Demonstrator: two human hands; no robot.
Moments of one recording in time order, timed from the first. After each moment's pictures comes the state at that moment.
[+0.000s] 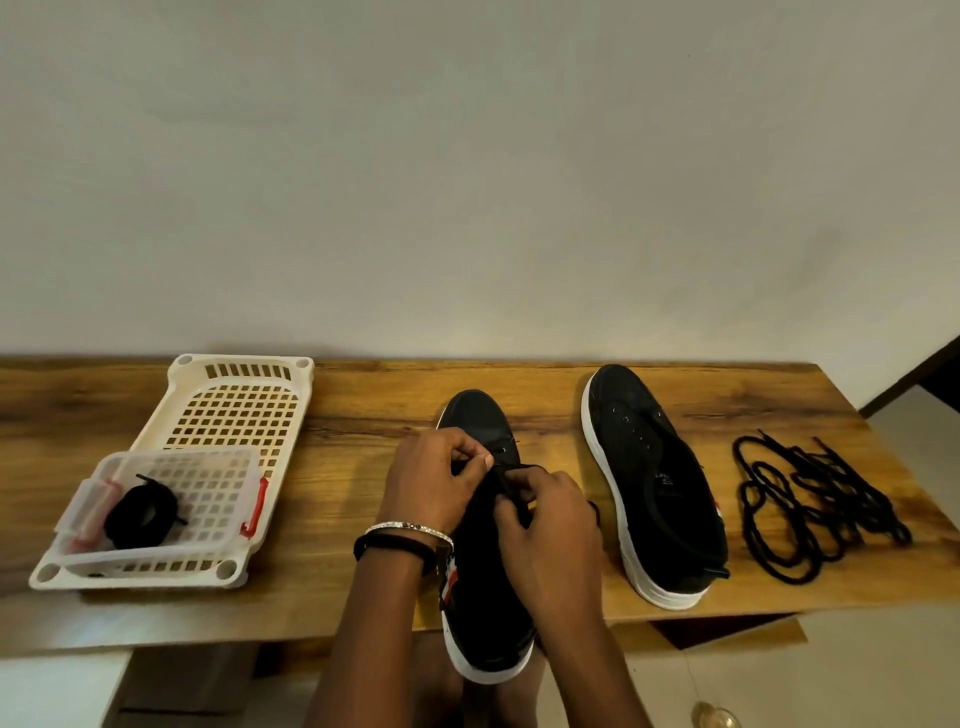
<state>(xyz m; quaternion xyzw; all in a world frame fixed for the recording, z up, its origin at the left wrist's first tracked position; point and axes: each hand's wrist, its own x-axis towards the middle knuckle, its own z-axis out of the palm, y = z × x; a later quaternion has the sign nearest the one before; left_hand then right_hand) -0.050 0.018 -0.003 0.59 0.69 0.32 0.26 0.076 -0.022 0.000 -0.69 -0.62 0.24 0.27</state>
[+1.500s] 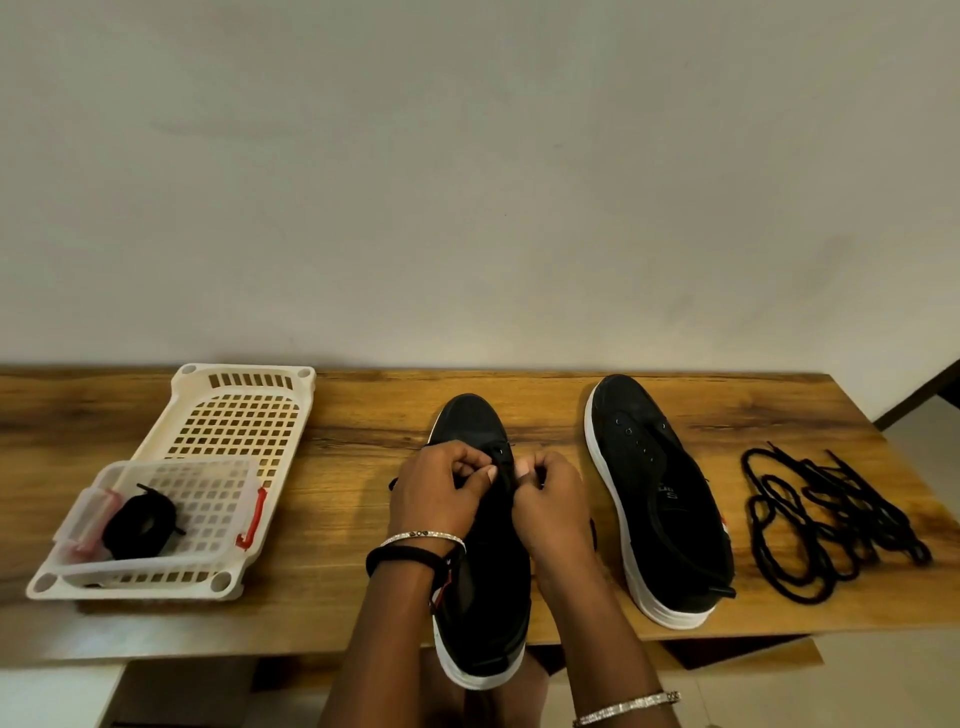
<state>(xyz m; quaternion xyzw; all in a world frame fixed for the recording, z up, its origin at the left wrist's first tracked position) -0.042 0.023 -0.017 0.54 0.71 0.34 0.29 0.077 0.030 -0.018 -0.70 -0.48 0.41 0.34</state>
